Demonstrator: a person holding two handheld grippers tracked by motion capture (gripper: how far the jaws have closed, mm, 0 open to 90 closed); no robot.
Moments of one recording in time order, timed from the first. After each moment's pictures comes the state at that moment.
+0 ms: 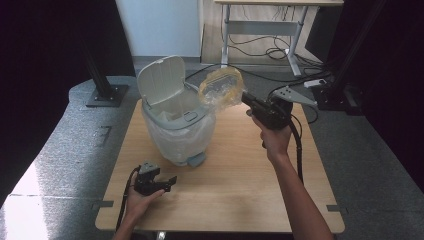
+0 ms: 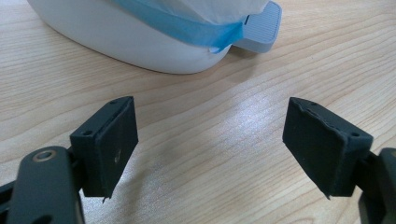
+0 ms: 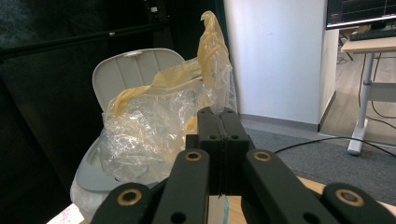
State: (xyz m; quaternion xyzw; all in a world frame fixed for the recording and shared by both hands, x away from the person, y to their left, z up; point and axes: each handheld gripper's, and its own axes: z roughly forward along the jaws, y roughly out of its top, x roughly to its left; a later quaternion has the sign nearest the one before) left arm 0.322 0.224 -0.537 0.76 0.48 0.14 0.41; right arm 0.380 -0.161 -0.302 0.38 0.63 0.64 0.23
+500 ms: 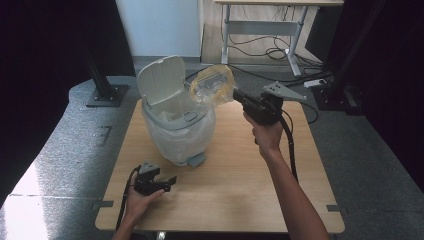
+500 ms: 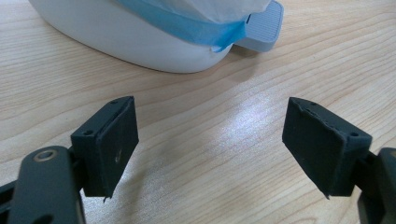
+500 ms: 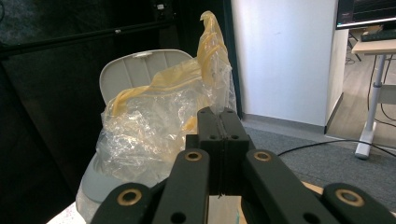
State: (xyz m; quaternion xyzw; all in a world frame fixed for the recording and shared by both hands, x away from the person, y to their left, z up) left arm 0.323 0.225 -0.538 0.76 0.48 0.14 0.41; right arm 0.388 -0.141 -0.296 0.37 0.64 0.64 0.22
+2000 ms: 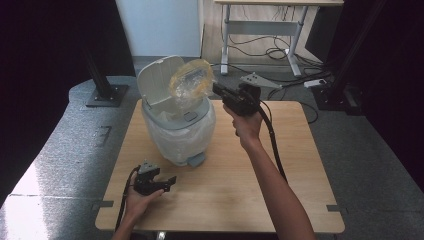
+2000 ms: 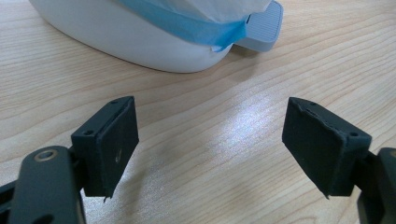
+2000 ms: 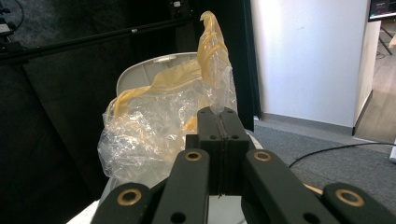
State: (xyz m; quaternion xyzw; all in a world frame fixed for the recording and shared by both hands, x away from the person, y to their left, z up) left arm 0.323 0.226 -0.538 0.76 0.48 0.14 0.41; right arm 0.413 -0.092 -0.291 0.35 0.65 0.65 0.19
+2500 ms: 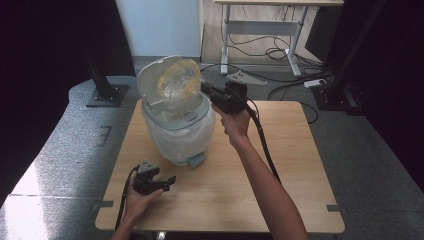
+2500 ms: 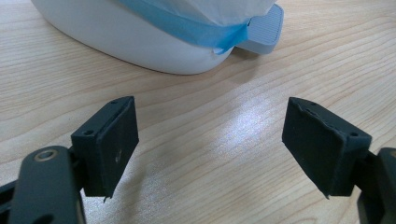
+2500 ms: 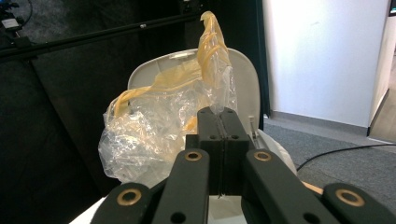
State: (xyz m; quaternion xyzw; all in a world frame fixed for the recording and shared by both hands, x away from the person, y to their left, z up) left arm 0.324 0.228 -0.538 0.76 0.48 0.14 0.41; right arm 0.422 -0.062 -0.292 0.34 0.66 0.65 0.18
